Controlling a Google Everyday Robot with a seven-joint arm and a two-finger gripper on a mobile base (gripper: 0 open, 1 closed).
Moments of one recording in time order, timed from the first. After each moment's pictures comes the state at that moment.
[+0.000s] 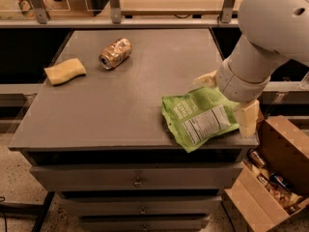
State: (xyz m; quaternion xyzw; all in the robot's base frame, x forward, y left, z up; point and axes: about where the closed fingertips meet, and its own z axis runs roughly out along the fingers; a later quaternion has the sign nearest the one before) arm 0.498 -0.172 0.844 -0.87 0.47 -0.07 0.09
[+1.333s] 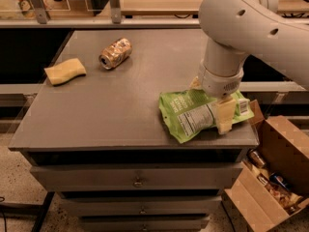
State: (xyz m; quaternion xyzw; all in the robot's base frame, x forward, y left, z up) arm 0.520 -0.157 0.817 -0.82 0.57 -0.04 0.02
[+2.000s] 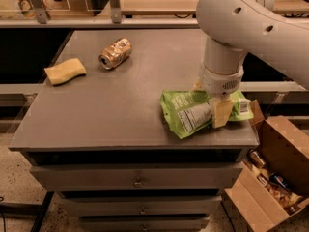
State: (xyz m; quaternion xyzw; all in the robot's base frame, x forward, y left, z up) arm 0.518 -0.160 0.817 -0.80 0.60 -0.03 -0.01
